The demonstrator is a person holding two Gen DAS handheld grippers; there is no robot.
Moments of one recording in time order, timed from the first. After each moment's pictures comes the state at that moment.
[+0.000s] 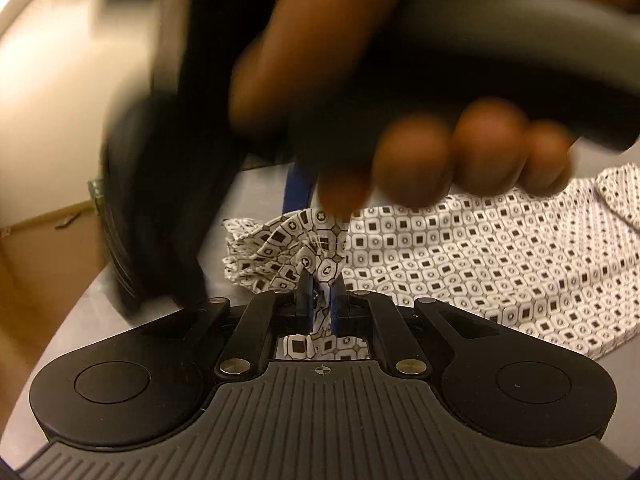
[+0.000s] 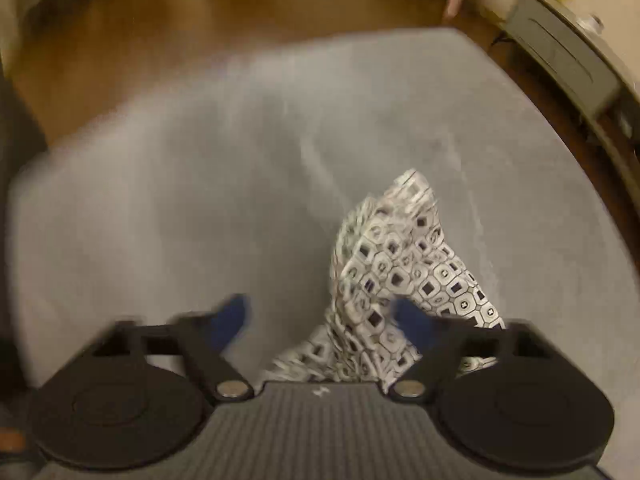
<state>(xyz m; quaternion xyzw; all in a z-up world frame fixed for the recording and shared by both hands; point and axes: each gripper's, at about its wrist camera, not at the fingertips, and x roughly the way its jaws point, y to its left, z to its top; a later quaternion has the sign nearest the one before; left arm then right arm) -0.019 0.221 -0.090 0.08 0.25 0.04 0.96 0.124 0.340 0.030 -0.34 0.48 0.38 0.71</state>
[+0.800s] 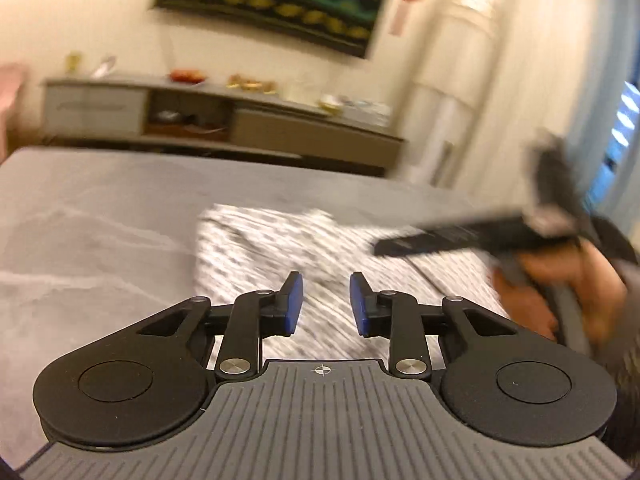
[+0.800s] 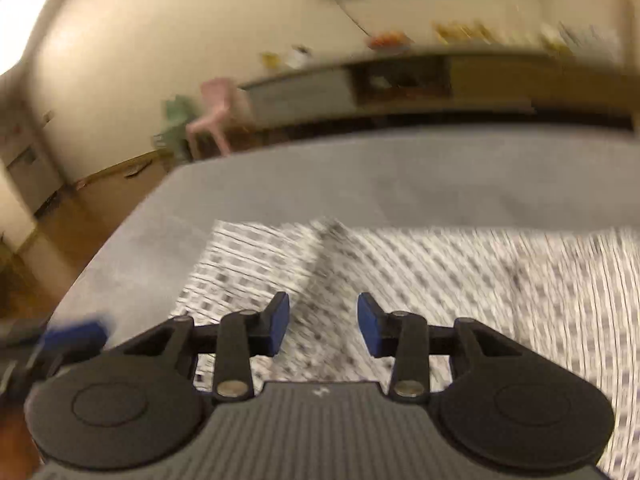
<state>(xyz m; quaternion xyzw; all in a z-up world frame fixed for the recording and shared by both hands) 0.003 0.244 -0.063 -0.12 0.28 -0.21 0.93 0.085 0.025 -0.046 0.05 0.36 0.22 0.90</state>
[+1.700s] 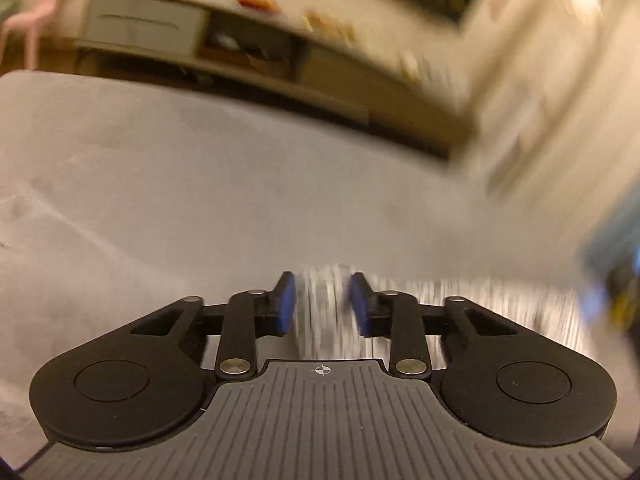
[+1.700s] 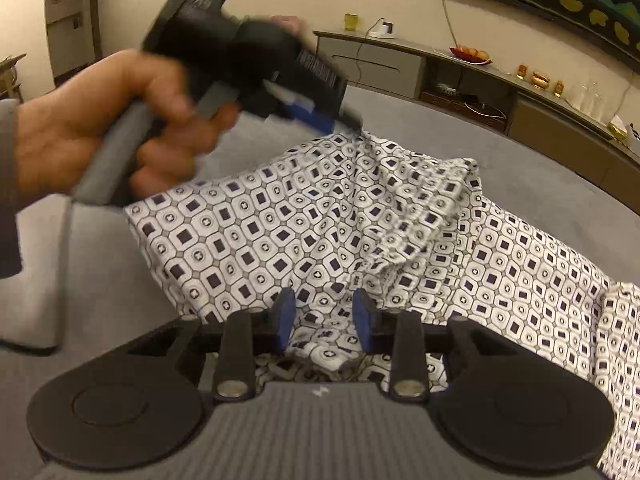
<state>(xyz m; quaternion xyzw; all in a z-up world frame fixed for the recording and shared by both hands) 0.188 0.261 -0.112 -0.21 0.33 -0.14 0.91 0.065 0.094 -0.102 -0.13 0.37 0.25 0.89</state>
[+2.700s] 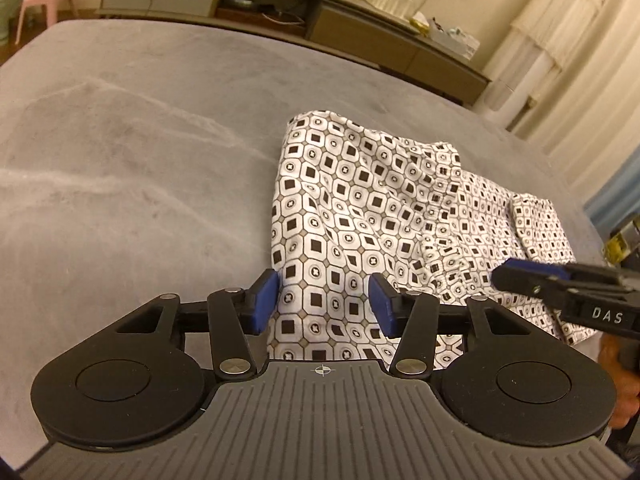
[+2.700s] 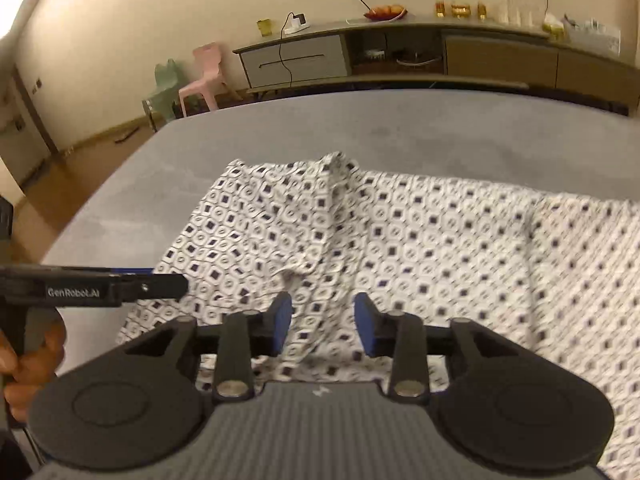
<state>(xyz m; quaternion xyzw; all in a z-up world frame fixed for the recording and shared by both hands) 0.053 0.234 -0.108 -0.14 0.42 -0.14 0.88 0.110 0.004 -0.070 0.04 0.41 0.19 0.89</state>
